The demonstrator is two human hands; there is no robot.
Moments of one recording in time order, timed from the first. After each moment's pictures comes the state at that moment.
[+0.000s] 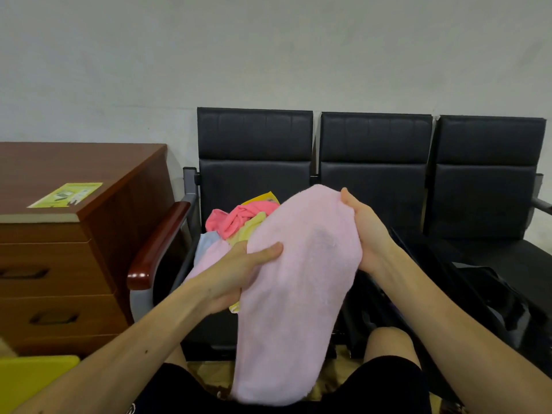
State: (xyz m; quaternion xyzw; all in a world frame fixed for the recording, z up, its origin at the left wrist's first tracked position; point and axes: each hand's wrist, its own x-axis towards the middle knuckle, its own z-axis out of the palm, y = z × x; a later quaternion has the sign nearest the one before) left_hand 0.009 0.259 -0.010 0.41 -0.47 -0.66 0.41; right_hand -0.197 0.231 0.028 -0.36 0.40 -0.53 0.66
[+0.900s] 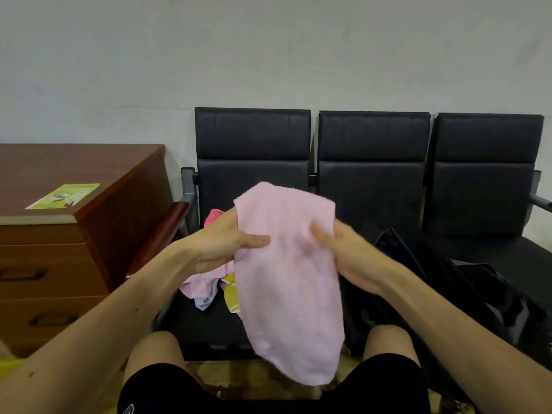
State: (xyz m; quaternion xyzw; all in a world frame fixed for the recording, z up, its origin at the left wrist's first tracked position) left_hand 0.029 0.219 0.014 0.45 -0.60 -0.57 0.34; right_hand -0.203 0.243 -0.002 -0.60 0.43 -0.40 0.54
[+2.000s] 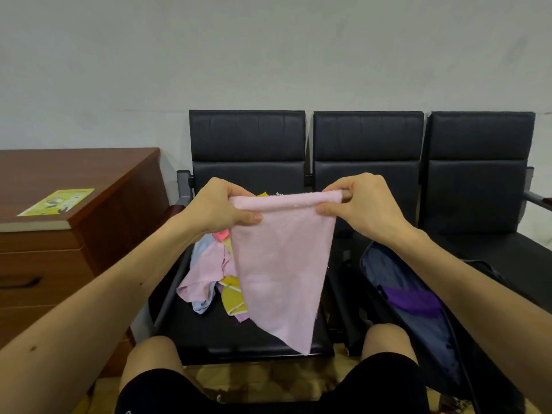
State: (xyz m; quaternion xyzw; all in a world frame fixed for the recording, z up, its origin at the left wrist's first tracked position) left_hand 0.032 0.191 0.049 0.57 -0.72 -0.25 0.32; right_hand -0.225 0.223 0.056 -0.74 0.56 -0.37 0.04
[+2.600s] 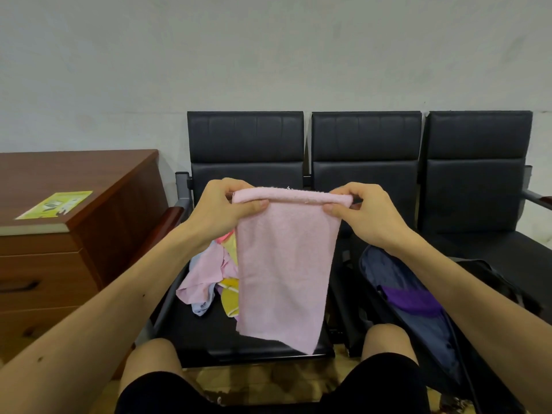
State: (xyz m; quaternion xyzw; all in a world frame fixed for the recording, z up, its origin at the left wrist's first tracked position) left_hand 0.022 0.199 0.038 0.46 -0.71 -0.27 0.47; right_hand -0.238 0.219 0.037 -0.70 0.56 -0.41 0.14
